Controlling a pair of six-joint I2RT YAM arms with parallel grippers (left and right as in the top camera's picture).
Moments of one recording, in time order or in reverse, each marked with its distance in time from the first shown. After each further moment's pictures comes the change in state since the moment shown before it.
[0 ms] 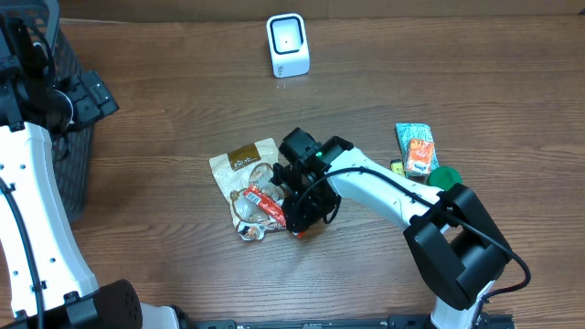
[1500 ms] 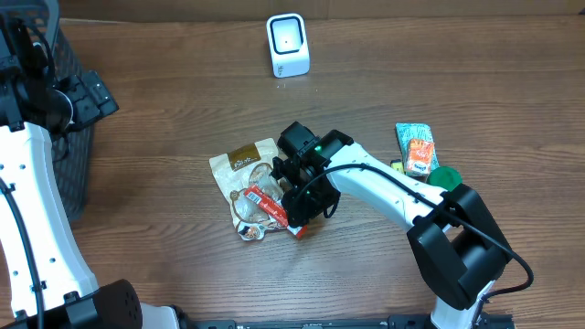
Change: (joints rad) left arm 0.001 0.000 0.000 0.000 0.000 0.000; right arm 0.000 0.000 0.067 -0.055 0.064 0.000
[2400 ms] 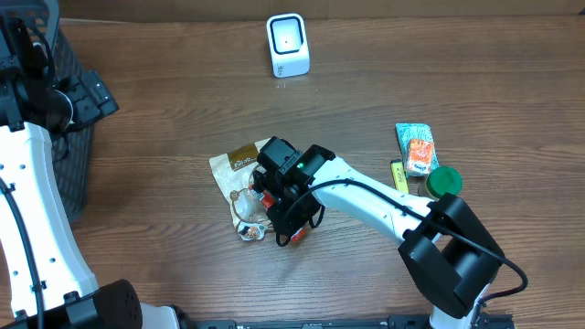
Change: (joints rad) left arm 0.000 0.000 0.000 0.000 0.000 0.000; right arm 0.105 0.000 0.000 0.055 0.020 -0.001
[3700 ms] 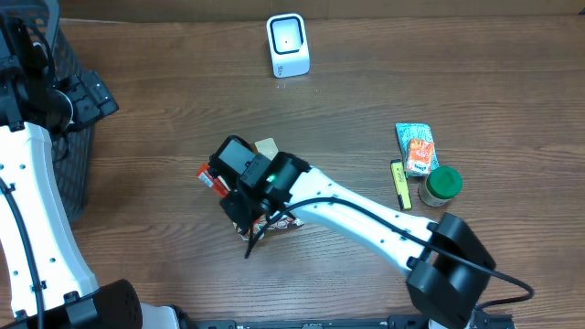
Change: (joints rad) left arm 0.000 0.000 0.000 0.000 0.000 0.000; right arm 0.147 -0.006 0.224 0.064 0.142 0.221
